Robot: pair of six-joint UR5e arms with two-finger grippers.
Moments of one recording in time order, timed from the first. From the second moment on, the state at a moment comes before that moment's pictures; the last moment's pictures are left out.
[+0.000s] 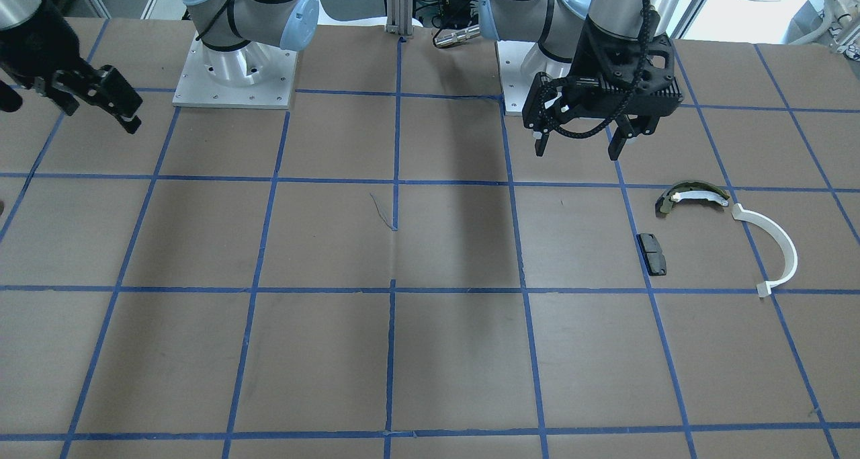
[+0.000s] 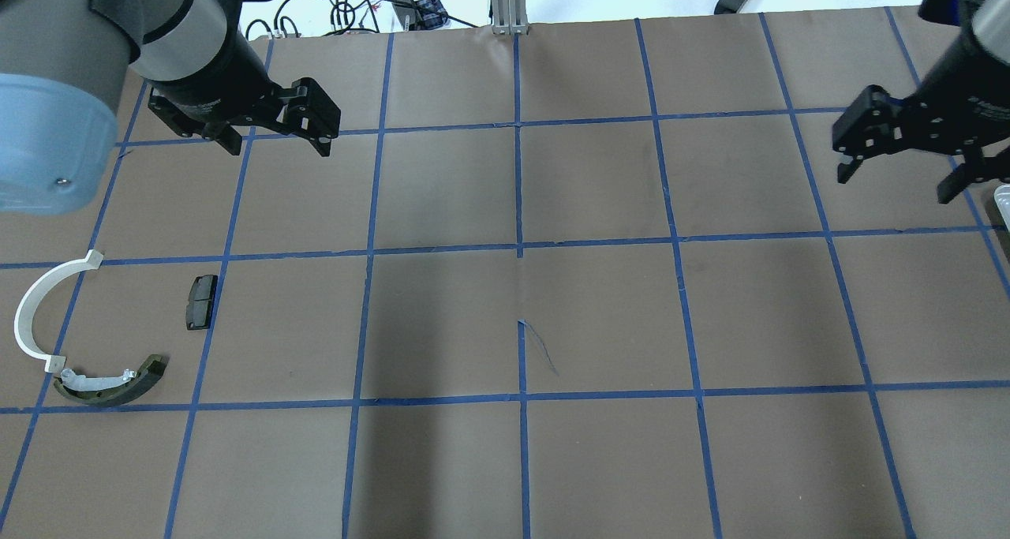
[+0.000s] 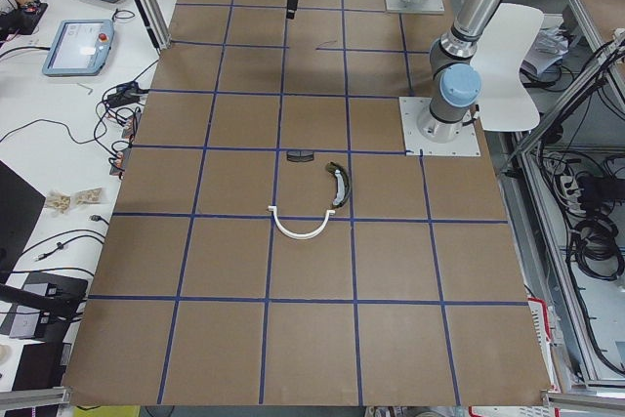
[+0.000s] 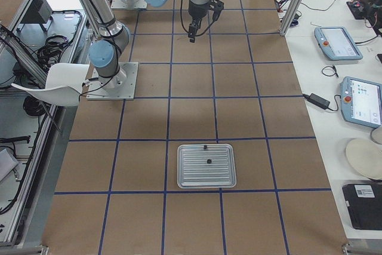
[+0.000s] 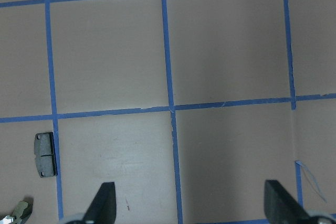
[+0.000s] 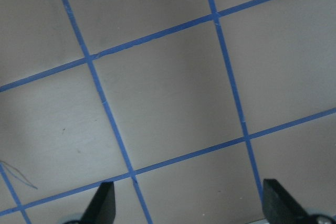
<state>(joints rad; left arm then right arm) -1.61 -1.52 -1.63 -1.40 1.59 0.03 1.21 -1.69 1.68 -1.51 -1.58 -0.05</state>
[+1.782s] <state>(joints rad) -1.61 -1.52 -1.63 -1.40 1.59 0.03 0.67 -1.08 1.52 -2.00 -1.58 -0.82</state>
